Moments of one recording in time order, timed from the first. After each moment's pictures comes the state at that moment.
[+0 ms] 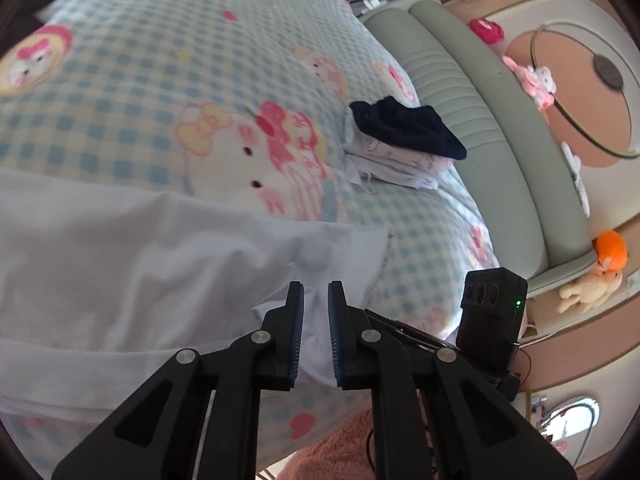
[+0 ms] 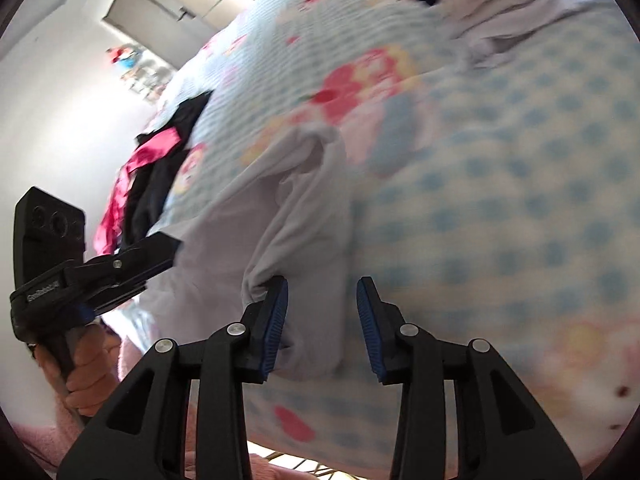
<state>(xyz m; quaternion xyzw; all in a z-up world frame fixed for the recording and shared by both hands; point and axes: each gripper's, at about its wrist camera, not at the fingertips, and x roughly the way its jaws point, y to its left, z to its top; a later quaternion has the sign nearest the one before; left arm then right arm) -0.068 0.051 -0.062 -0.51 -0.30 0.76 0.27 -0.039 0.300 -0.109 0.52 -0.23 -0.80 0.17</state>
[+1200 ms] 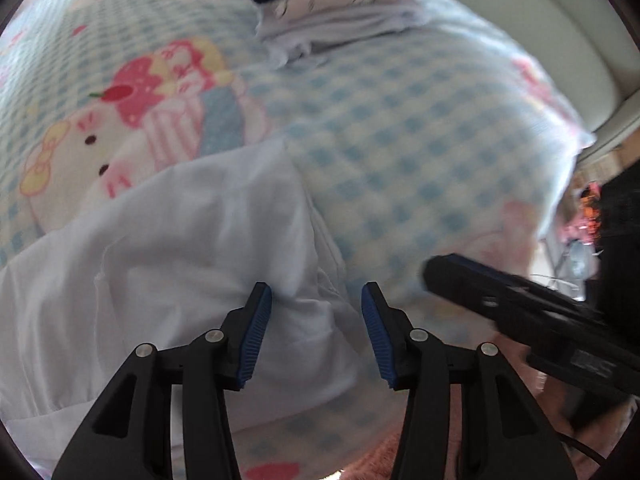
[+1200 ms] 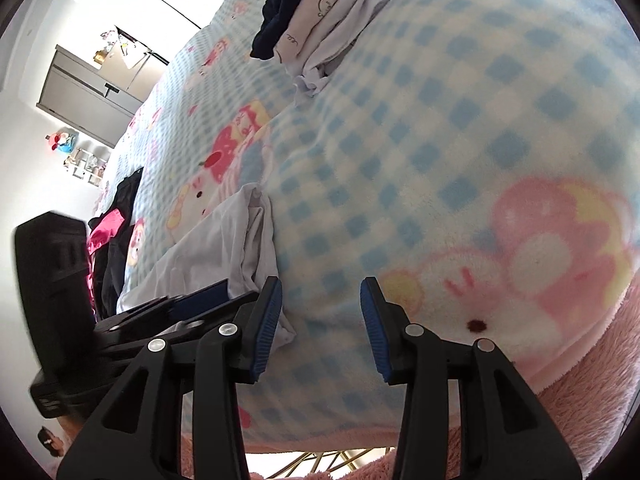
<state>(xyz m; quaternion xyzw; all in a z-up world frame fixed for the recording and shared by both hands) -0.073 0.243 -0.094 -0.59 0.02 0.76 0.27 0.012 0.403 -0.099 0.50 -0.31 -0.81 0.00</state>
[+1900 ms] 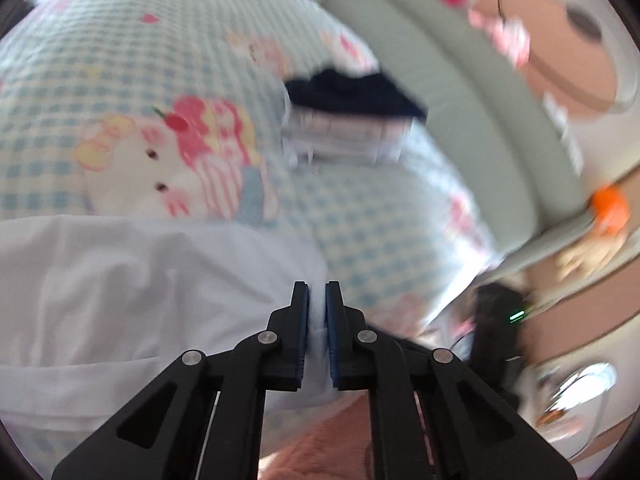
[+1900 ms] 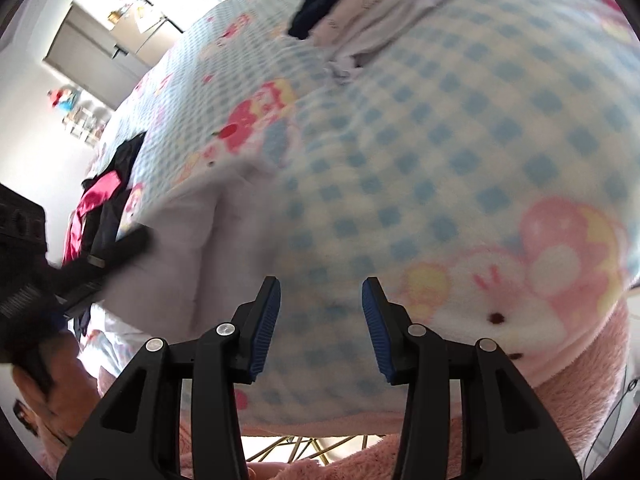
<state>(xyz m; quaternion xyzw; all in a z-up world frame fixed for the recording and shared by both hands) -0.072 0.102 -0.018 -0.50 -0.26 0.77 0.31 0.006 0.370 -0.080 0.52 -0.24 -0.82 0.04</state>
